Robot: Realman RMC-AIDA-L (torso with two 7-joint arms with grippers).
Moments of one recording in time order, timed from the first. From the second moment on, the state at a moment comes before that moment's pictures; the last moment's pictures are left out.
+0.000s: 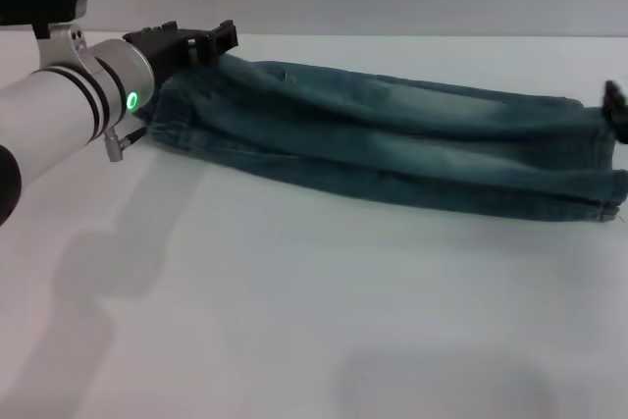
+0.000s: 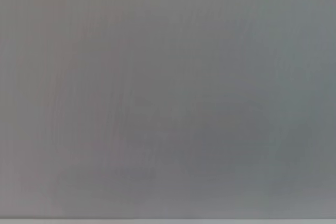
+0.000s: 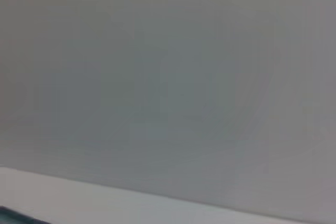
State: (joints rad) left arm -0.45 -2.06 -1.42 -1.05 2.63 -0.19 -0.06; right arm 0.03 2.07 1.46 1.21 -0.15 0.05 -2.88
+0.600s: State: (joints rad) left arm -0.46 -2.06 -1.53 -1.06 2.64 -0.43 0.00; right arm 0.01 2.08 1.30 1.03 -0.14 0.44 -2.87
